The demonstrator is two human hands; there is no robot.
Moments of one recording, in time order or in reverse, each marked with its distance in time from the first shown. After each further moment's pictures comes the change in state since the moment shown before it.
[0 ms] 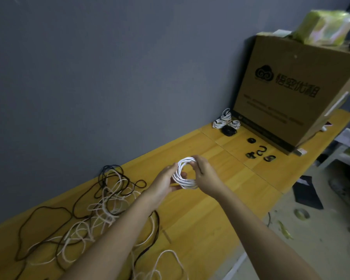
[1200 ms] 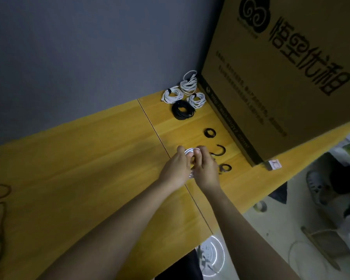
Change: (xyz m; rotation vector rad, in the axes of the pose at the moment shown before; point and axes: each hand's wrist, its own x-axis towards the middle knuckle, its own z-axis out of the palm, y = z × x) left_hand 0.370 -0.049 0.330 0.752 0.101 -0.100; right_hand 0.174 0.375 -0.212 -0.010 0.065 0.269
